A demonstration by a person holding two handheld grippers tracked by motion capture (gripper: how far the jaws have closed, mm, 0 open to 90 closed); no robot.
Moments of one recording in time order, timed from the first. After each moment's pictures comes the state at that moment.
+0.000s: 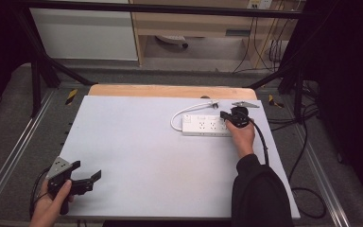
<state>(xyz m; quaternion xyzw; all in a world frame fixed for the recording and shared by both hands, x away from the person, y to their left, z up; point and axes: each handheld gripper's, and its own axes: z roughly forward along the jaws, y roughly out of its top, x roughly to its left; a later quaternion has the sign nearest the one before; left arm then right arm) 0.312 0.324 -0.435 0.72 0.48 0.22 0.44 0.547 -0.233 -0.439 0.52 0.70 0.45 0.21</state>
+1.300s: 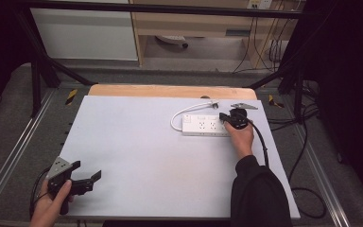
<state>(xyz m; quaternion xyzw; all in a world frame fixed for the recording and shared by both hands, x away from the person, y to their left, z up) 0.312 0.324 -0.435 0.72 0.48 0.22 0.44 0.546 -0.232 -0.446 0.52 0.70 0.44 0.21</state>
